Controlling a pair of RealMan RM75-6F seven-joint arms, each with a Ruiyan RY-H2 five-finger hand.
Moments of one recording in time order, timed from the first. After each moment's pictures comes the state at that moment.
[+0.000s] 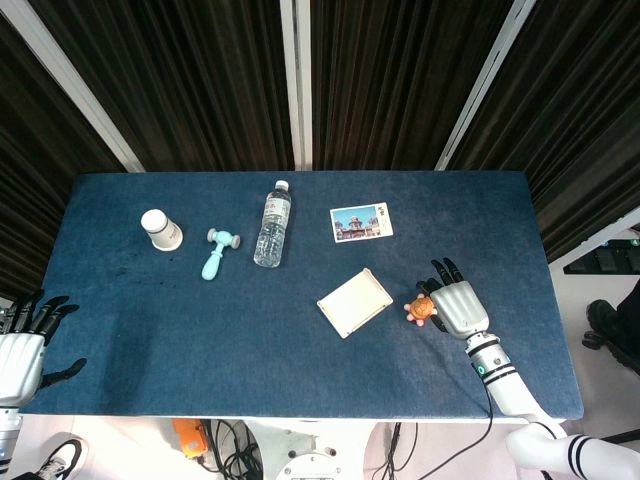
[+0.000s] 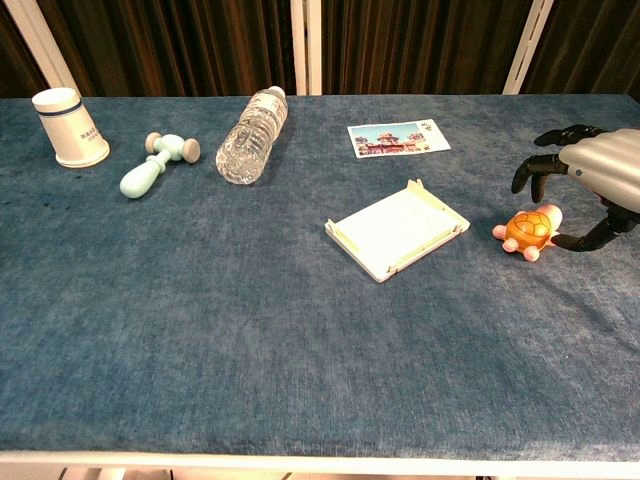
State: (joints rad) left arm -0.06 -1.12 -0.02 -1.55 1.57 1.55 -0.04; right arm 0.49 -1.50 0.07 -1.35 -1.39 1.09 -0.34
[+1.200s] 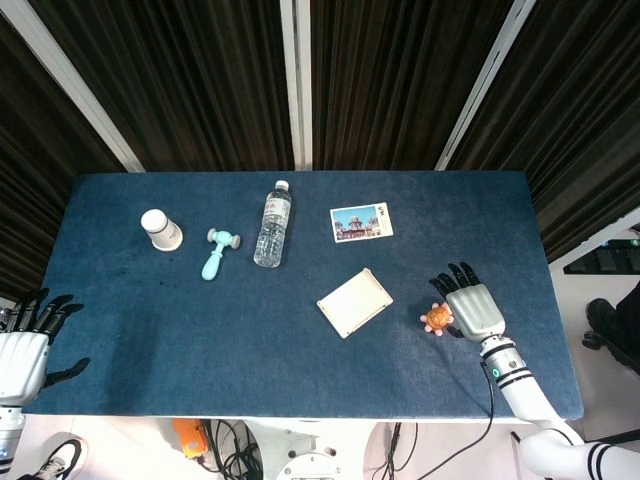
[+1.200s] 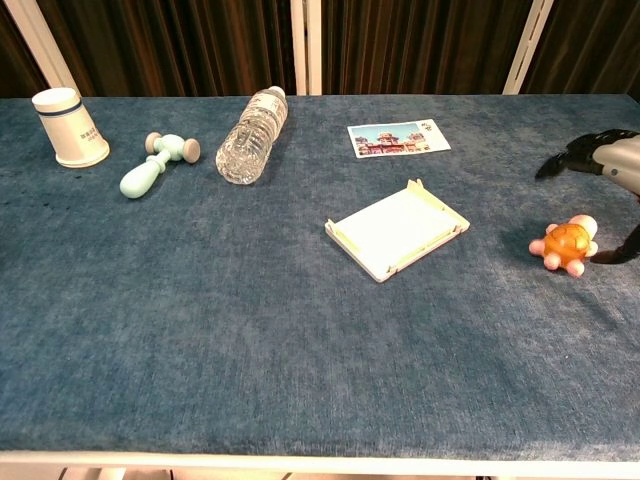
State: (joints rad) left arm -0.07 -1.11 -0.02 -1.58 1.59 1.55 -0.02; right arm 0.46 -1.40 0.06 -1.46 -1.32 1.08 -0.36
